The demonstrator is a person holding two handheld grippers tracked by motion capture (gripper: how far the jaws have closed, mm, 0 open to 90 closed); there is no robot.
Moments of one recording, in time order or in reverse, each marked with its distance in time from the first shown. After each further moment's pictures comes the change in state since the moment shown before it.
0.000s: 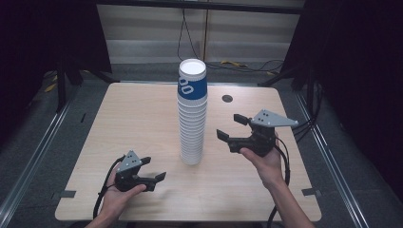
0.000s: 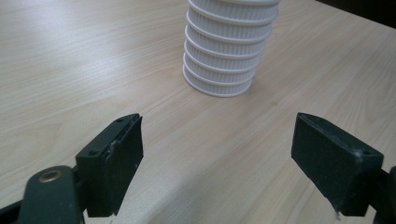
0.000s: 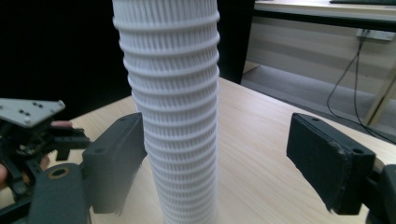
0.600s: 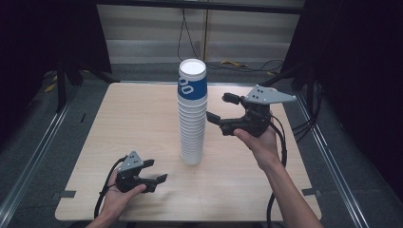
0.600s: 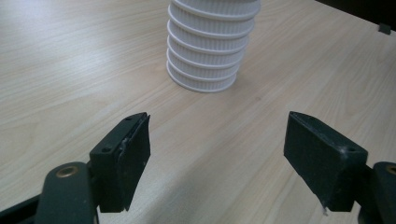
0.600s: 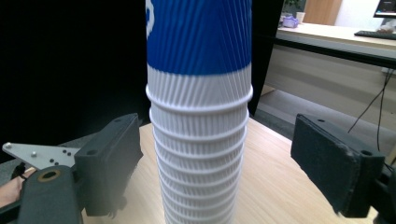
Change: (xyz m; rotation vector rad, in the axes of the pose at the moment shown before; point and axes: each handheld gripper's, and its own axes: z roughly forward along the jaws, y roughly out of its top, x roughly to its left) left arm -0.004 0.002 0.000 0.019 -0.067 0.005; right arm 0.008 0.059 0.013 -0.053 0.088 -0.057
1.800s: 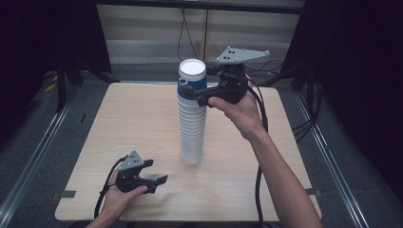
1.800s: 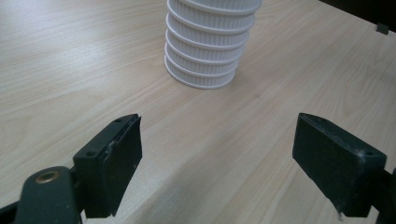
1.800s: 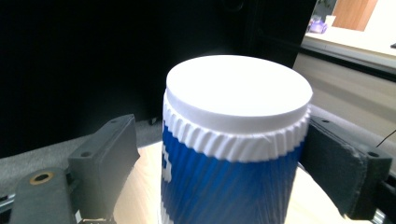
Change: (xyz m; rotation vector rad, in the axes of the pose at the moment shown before) left arm 0.002 0.000 0.001 0.016 -0.007 -0.030; right arm 0.005 0.074 0.053 0.053 0.088 -0.047
